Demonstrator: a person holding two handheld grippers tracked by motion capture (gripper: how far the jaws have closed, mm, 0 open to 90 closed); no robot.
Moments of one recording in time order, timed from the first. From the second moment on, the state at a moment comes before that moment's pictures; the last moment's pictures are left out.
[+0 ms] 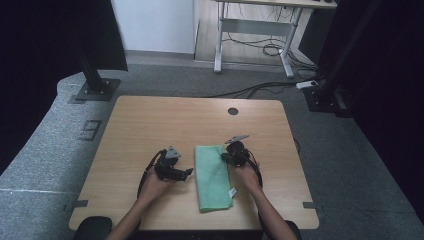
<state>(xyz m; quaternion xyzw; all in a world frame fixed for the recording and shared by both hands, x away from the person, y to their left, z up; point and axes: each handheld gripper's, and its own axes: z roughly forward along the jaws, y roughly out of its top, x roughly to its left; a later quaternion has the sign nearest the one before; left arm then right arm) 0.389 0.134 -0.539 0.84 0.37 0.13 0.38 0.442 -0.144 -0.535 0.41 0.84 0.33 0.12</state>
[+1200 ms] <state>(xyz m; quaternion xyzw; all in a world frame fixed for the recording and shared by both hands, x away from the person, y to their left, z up) 0.382 0.112 -0.537 0.85 0.35 0.13 0.37 0.340 -0.176 -0.538 0.37 0.86 0.32 0.12</state>
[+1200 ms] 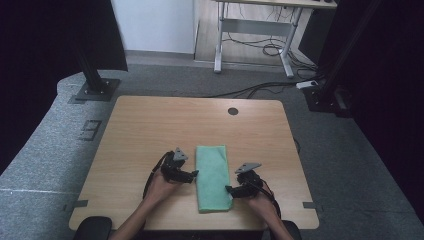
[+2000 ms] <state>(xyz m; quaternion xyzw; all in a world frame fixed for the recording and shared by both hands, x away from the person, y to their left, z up) 0.391 0.120 -0.548 0.85 0.37 0.15 0.33 0.358 -0.155 -0.542 0.38 0.85 0.33 0.14</state>
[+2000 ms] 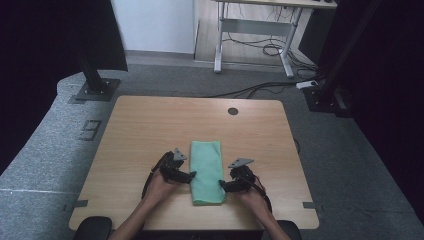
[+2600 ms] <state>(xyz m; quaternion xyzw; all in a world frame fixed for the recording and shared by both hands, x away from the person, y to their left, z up) 0.433 0.149 -0.548 0.83 0.41 0.15 0.33 0.397 -0.120 -0.544 0.38 0.85 0.34 0.14</state>
